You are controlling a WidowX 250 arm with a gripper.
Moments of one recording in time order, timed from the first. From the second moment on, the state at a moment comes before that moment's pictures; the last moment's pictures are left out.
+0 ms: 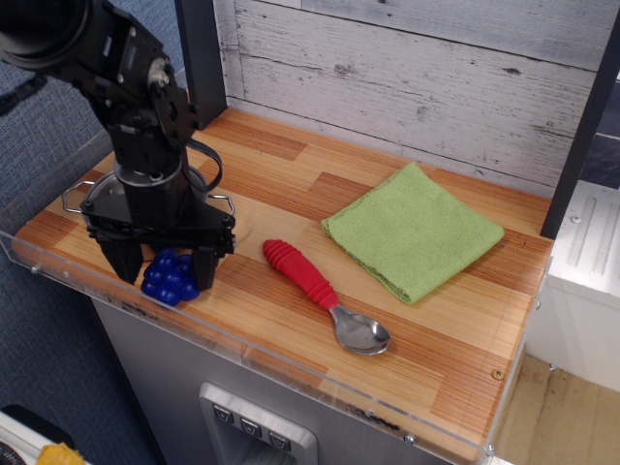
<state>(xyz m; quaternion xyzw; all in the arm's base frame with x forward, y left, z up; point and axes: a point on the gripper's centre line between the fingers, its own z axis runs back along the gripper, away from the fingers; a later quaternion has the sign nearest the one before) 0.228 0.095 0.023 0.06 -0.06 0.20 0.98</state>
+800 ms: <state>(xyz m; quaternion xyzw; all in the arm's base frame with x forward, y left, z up) 0.224 0.082 0.044 0.04 -0.06 0.19 0.98</state>
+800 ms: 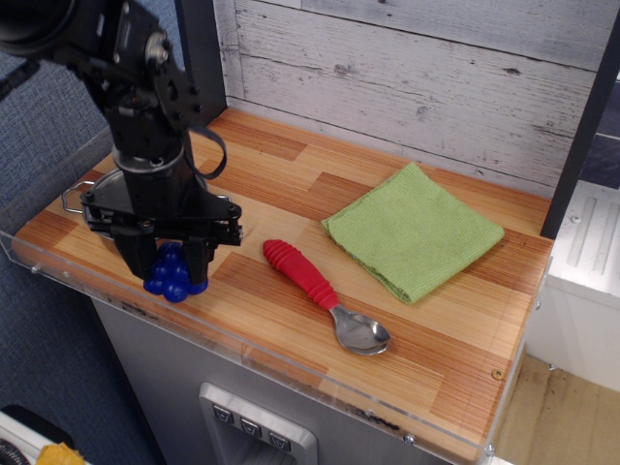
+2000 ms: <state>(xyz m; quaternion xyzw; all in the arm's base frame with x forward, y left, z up) 0.272 0.158 0.073 0.05 -0.09 0.30 0.95</state>
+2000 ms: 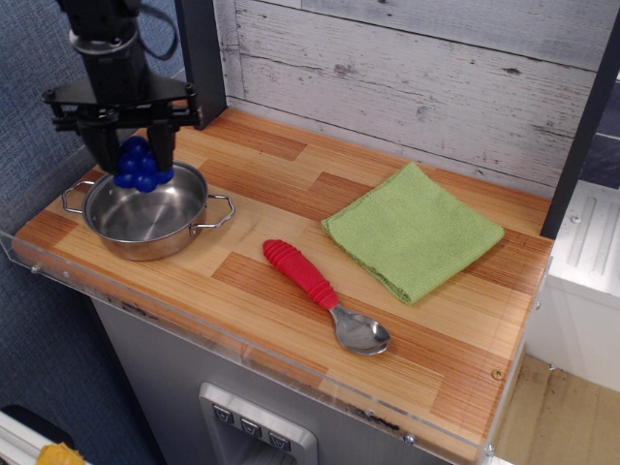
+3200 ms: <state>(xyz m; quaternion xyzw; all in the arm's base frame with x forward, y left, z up) 0.270 0.164 0.031 0.02 -0.05 0.29 0.96</state>
